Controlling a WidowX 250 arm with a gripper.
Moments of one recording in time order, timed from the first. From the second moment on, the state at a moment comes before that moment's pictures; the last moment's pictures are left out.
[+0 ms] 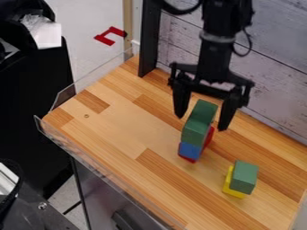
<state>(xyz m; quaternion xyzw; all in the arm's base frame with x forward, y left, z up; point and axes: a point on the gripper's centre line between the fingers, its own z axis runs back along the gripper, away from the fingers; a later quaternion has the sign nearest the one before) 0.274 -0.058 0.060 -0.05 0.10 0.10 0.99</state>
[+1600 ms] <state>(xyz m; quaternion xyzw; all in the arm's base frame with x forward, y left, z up) 0.258 -0.044 0.068 -0.04 0.06 0.26 0.96</state>
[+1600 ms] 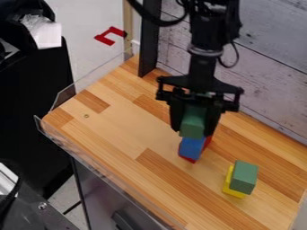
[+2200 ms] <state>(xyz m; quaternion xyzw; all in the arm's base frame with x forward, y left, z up) 0.236 -0.008 0.052 -0.09 0.06 0.60 0.80</state>
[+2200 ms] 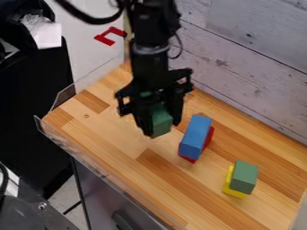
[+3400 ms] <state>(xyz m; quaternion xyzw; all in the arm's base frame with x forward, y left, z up) 0.258 0.008 -0.005 -0.09 0.06 0.71 0.69</state>
